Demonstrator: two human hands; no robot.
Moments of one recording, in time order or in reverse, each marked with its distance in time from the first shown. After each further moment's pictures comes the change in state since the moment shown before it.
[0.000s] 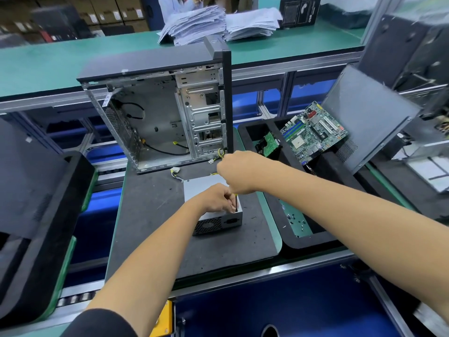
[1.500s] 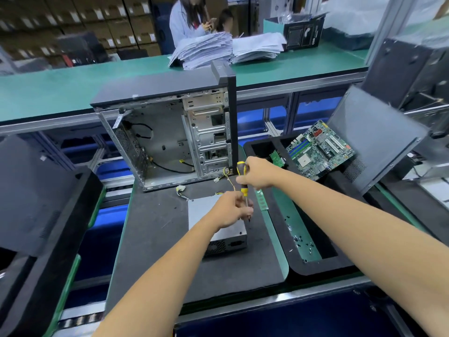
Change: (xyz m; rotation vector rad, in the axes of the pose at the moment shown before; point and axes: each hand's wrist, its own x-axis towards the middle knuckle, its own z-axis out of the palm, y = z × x) left_hand 0.004 0.033 0.004 -0.227 0.211 0.135; right_hand 0.033 0.068 0.033 0.878 0.002 0.452
